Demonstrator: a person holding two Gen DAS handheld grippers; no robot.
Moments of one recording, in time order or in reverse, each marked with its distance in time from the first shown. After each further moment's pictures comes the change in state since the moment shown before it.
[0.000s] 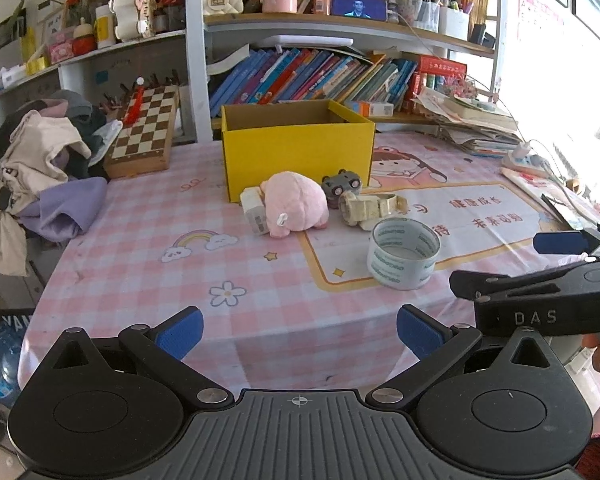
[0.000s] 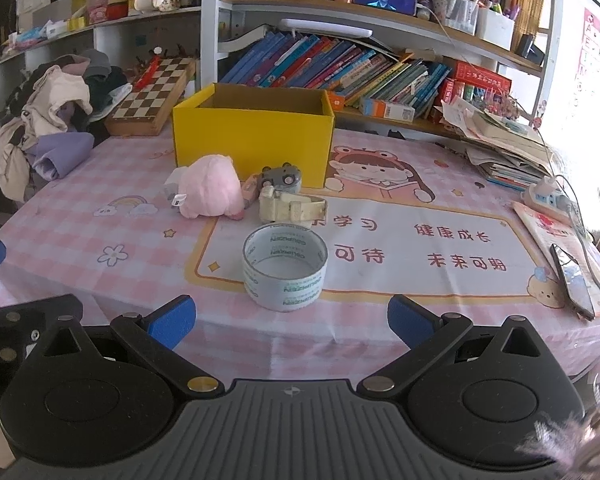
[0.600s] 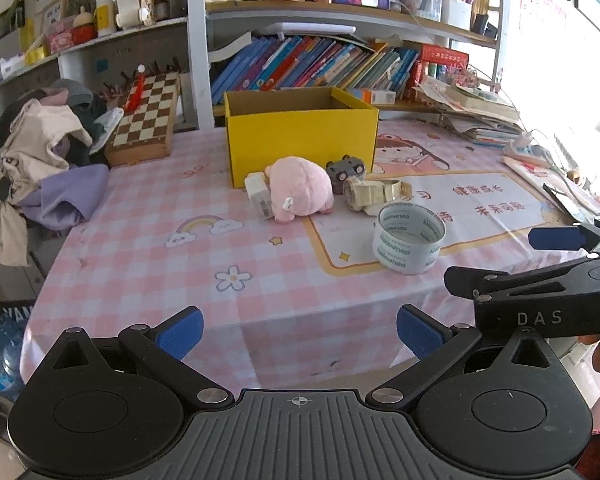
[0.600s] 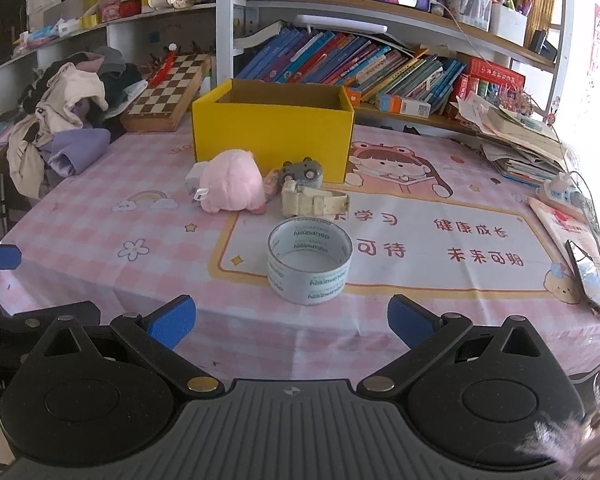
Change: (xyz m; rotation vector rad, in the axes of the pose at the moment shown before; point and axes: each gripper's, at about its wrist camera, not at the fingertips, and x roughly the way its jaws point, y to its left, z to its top) left arm 0.002 0.007 -0.004 -0.007 0.039 -0.005; right arm -0.001 0.009 -0.001 0.004 0.010 0.042
